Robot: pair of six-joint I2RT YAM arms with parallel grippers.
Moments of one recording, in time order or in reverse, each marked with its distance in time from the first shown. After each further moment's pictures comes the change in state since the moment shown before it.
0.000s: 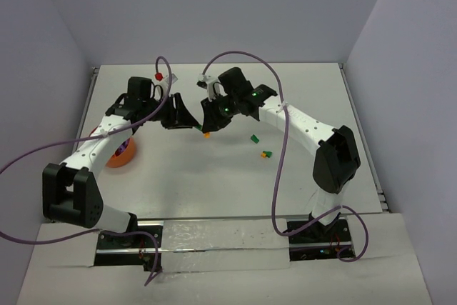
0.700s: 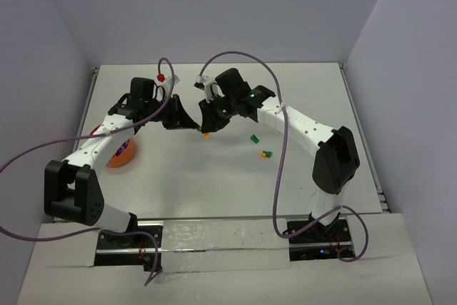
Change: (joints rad) left arm -0.013 0.021 0.000 -0.001 -0.013 0.007; right arm 0.023 0.000 0.010 -0.007 0.048 -0.019
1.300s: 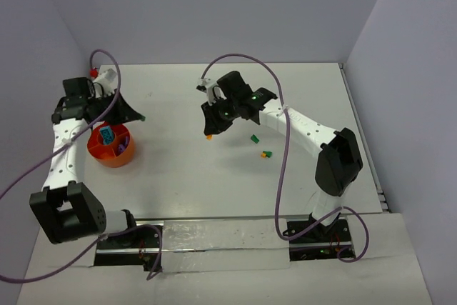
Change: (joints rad) left arm 0.410 -0.107 0.059 -0.255 -0.081 0.281; right arm -0.002 -0.019 -0.031 -0.002 0.031 -0.010
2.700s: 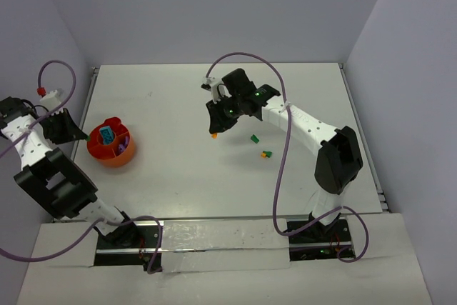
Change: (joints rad) left arm 0.594 0.231 0.195 -0.325 -0.021 0.655; right arm -0.043 0.002 -0.003 -0.047 -0.022 -0.044
